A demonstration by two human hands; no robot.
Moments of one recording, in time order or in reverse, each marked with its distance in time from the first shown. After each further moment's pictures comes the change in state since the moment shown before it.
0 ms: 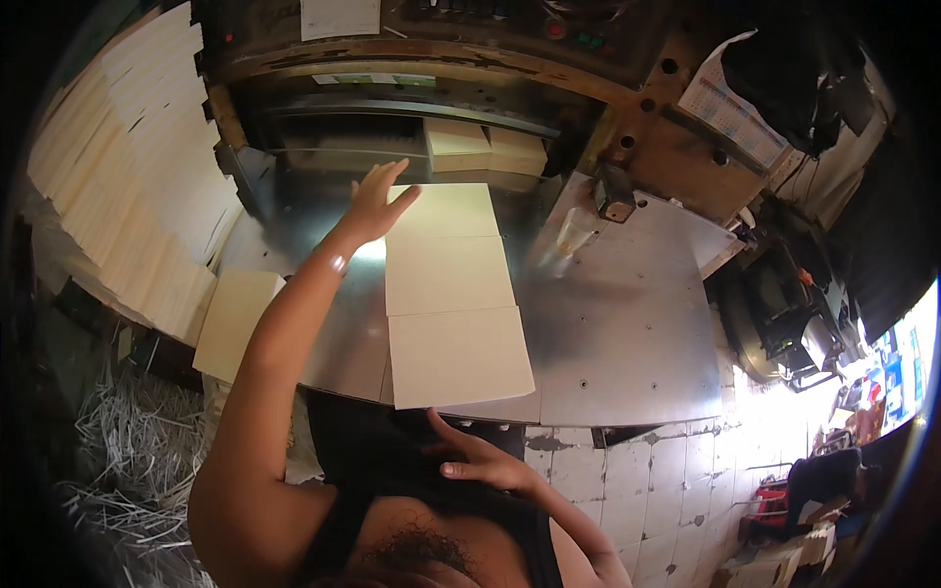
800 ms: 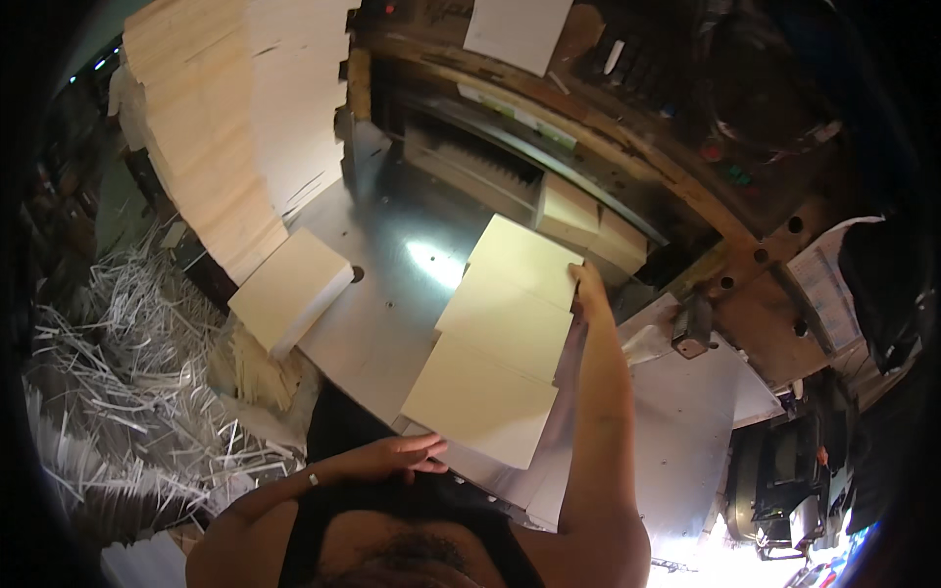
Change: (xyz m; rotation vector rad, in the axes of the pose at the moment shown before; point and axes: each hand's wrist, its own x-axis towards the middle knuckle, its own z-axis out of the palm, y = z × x) left_hand -0.298 0.095 0.009 -1.256 -0.768 -0.666; right_hand 0.278 -0.095 -0.355 -0.266 0.624 -0.071
